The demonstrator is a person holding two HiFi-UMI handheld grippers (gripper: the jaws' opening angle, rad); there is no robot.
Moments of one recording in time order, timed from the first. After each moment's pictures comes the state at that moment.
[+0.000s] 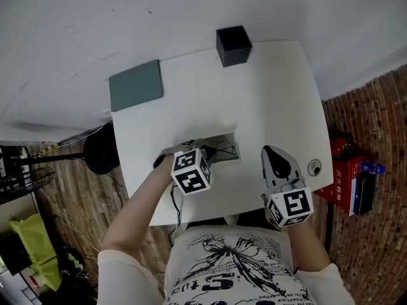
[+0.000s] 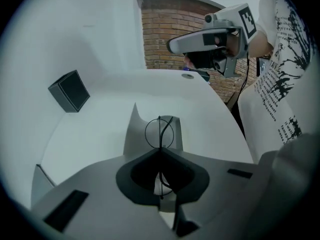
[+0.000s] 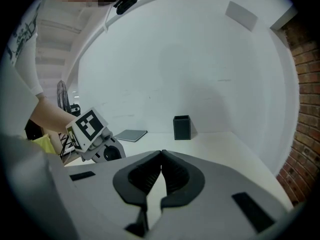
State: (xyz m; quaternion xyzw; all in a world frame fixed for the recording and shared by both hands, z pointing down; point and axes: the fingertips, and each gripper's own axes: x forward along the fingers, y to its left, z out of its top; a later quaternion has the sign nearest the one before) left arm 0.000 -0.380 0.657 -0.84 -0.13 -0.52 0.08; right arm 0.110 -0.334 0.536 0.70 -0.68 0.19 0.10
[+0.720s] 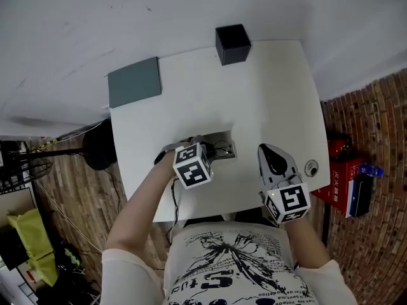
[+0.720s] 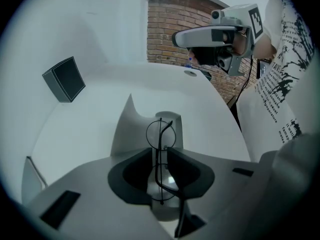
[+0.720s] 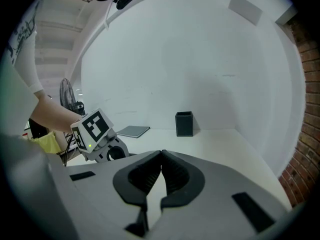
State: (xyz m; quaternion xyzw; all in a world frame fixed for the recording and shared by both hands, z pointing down) left arm 0.004 -0.371 0.675 -0.83 -0.14 -0.54 0.05; right arm 0.113 -0.333 0.546 0.68 -0.70 0.20 0.12
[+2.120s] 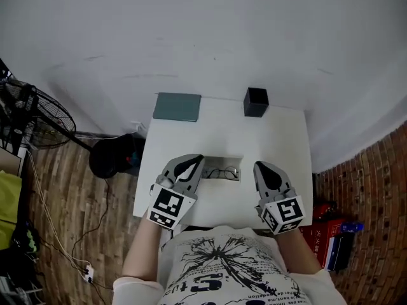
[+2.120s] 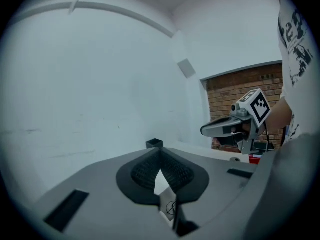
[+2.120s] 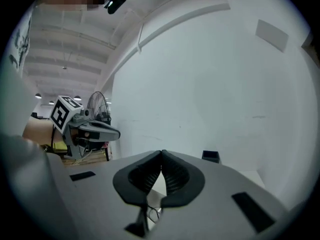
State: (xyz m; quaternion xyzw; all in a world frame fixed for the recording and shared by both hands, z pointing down) left arm -0.096 -0.364 0.393 -0.95 0.28 -0.14 0.02; right arm 0.037 -0.315 0.404 0.60 -0.79 0.06 0.08
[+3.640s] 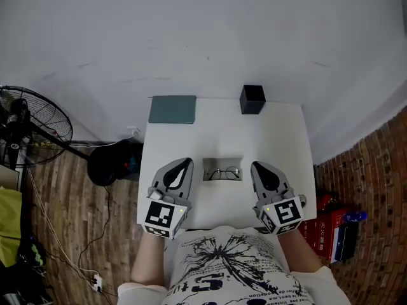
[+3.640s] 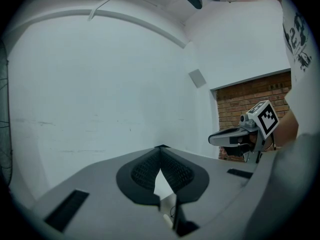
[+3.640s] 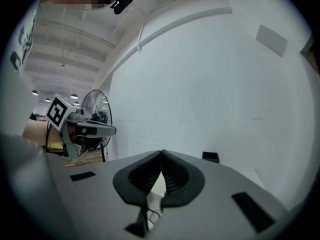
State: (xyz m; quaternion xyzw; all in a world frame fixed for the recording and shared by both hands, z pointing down) left arm -0.132 -0.382 0.386 -0.94 0.33 -0.09 -0.01; right arm 0.019 -0.325 0.404 0.62 -0.78 0.05 0.08
